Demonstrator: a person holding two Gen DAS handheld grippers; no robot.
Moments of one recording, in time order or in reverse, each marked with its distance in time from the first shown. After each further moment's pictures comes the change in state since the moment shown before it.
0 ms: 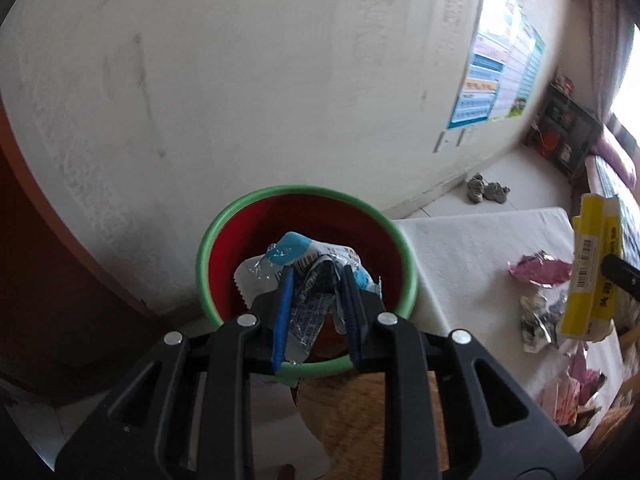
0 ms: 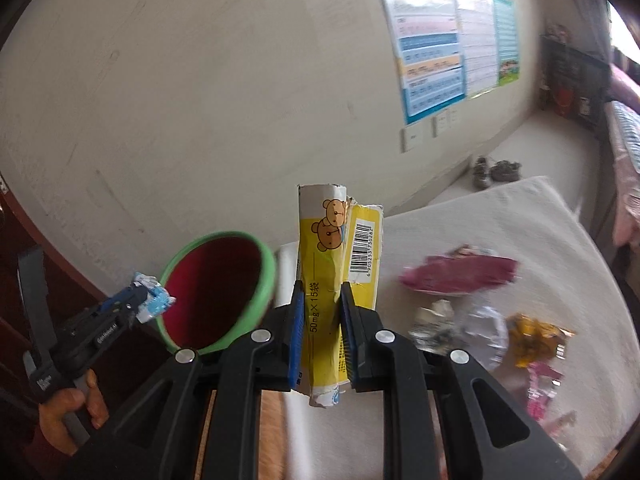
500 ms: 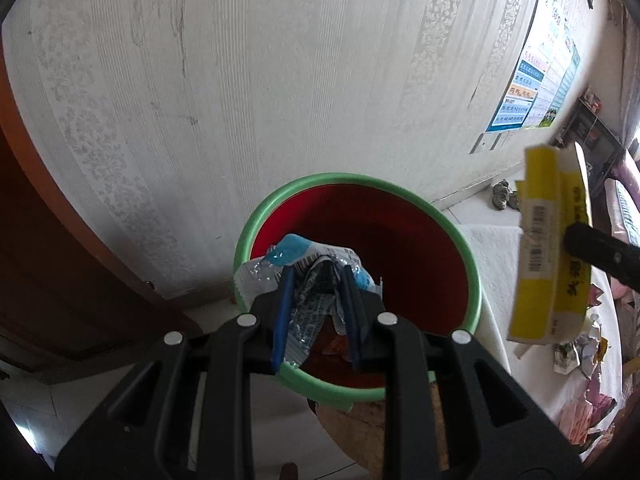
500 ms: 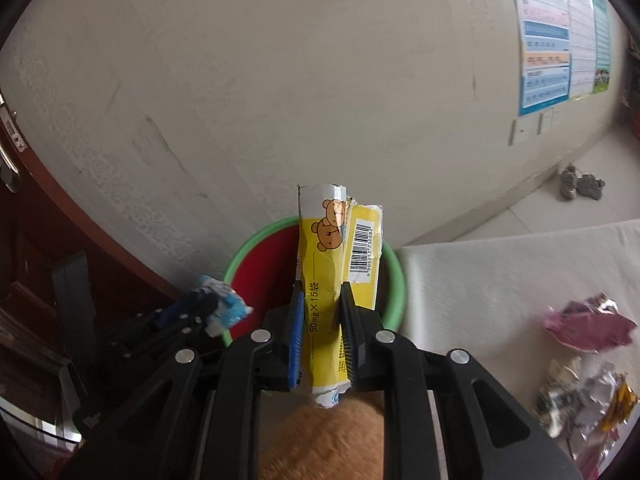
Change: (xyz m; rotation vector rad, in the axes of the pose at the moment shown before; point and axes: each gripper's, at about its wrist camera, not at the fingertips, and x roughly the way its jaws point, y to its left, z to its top) left arm 0.042 0.049 0.009 -0.077 0.054 0.037; right arm 0.101 0.106 0.036 -0.142 0.132 0.183
